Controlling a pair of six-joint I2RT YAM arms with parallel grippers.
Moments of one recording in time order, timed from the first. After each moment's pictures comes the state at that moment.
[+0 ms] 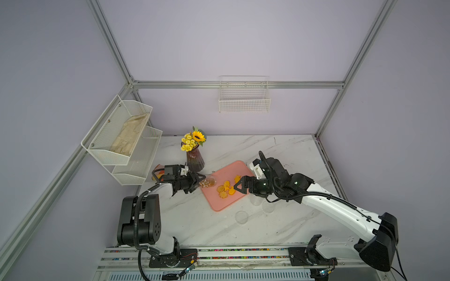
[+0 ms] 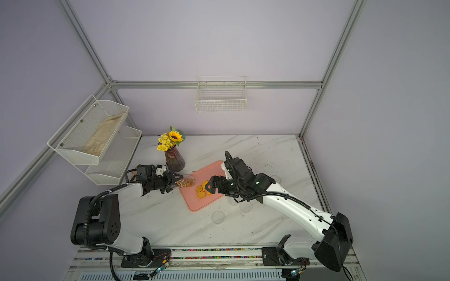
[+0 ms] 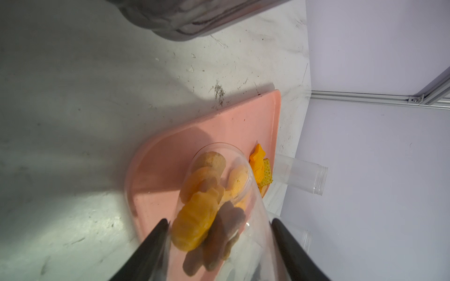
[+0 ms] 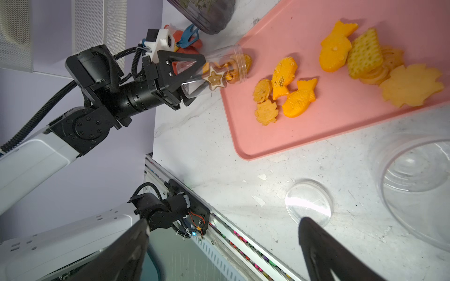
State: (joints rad) left arm 0.08 1.53 0.72 -0.09 0.75 -0.76; right arm 0.83 1.29 1.14 -0.59 -0.32 0.88
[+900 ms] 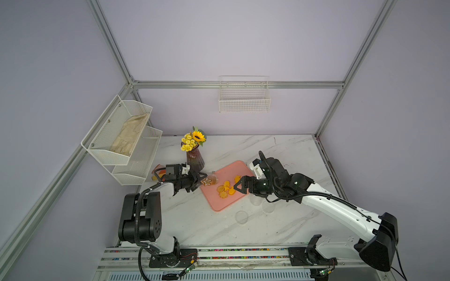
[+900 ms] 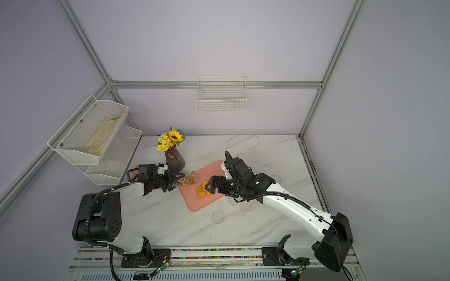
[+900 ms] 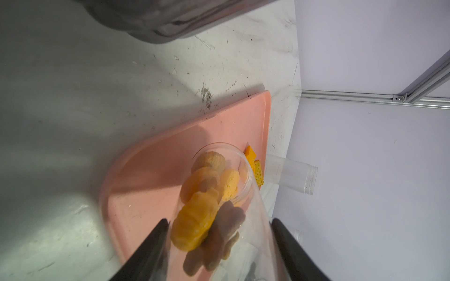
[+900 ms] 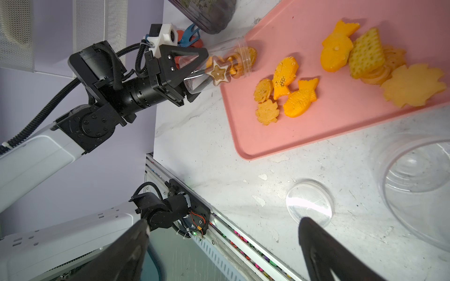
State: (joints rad) left arm 0.07 1.56 0.72 -0.02 0.77 -0.80; right arm 0.83 1.29 1.14 -0.59 -0.32 0.88
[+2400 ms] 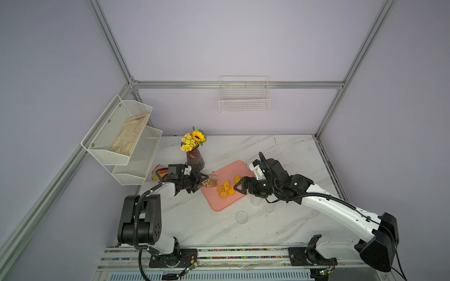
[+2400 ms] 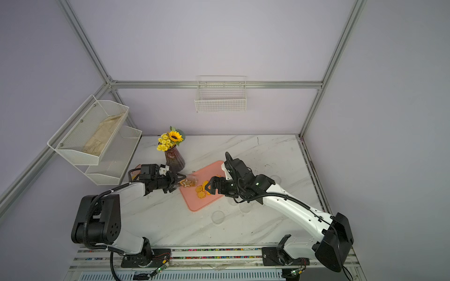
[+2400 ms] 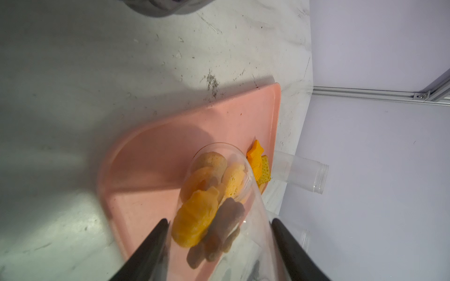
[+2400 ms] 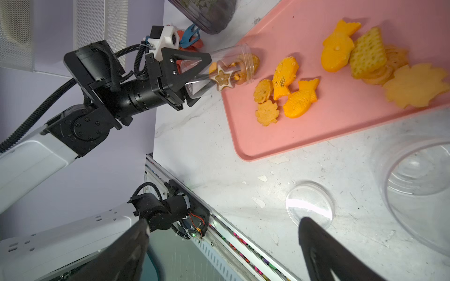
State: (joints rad) left arm 0.03 1.53 0.73 -0.09 0.72 -0.79; right arm 0.83 1.29 1.11 -0.56 -0.32 0.88
